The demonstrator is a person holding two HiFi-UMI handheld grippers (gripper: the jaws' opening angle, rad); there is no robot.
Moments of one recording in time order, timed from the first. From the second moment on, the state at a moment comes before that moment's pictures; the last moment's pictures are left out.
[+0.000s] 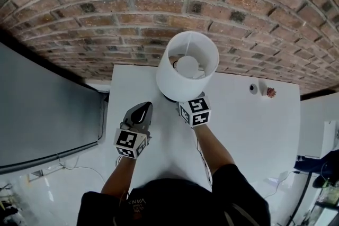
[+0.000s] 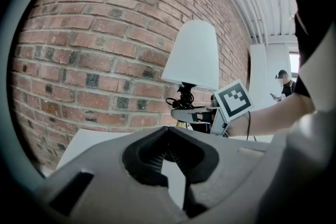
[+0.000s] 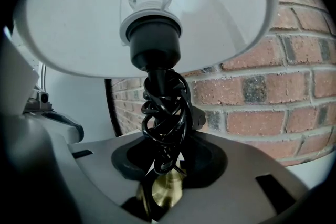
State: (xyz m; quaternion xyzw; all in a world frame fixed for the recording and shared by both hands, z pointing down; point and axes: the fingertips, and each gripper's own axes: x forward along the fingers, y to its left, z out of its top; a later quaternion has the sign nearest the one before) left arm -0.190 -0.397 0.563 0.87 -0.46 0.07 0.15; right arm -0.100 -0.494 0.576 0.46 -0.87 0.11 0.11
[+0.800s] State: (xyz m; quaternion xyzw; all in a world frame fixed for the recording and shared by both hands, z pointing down) left arm -0.175 -0.352 0.525 0.88 -0.46 0.06 0.11; right arm -0.060 -0.432 0.565 0.49 -0.85 0.11 0.11
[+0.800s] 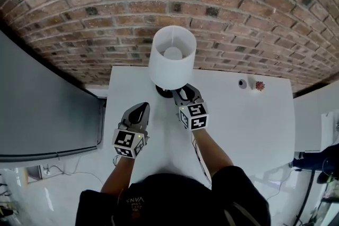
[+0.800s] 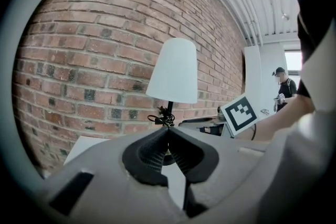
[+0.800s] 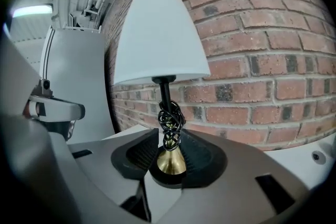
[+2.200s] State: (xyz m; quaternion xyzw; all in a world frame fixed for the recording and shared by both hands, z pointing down) left arm -0.079 -0.183 0.469 0.85 -0.51 0.03 0.09; right arm 0.024 -0.199 0.496 0.39 -0.91 0.10 0.08
